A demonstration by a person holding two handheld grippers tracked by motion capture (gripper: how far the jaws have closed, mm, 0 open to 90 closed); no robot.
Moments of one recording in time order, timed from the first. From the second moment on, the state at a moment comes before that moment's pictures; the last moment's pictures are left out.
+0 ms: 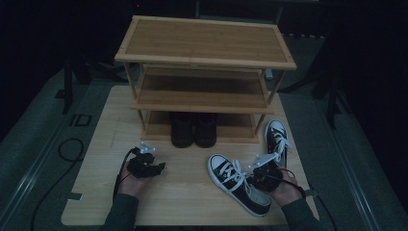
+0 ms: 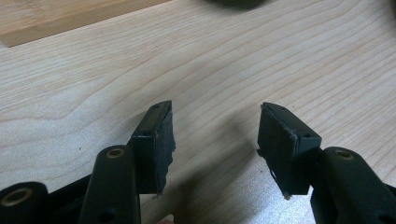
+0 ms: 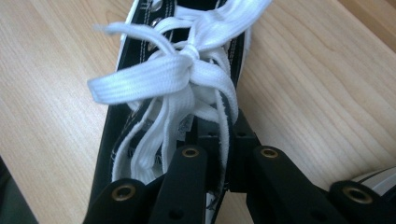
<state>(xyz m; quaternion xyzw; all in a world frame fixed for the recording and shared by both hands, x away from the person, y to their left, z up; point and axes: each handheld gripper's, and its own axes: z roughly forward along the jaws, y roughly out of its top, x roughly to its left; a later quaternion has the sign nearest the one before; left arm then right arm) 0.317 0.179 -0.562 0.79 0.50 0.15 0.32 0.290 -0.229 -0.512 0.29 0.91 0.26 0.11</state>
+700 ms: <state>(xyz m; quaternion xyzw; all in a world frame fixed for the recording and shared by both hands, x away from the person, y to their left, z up) 0.317 0.179 -0.562 0.79 0.50 0.15 0.32 0.307 -0.234 -0.508 0.33 0.89 0.31 0.12</state>
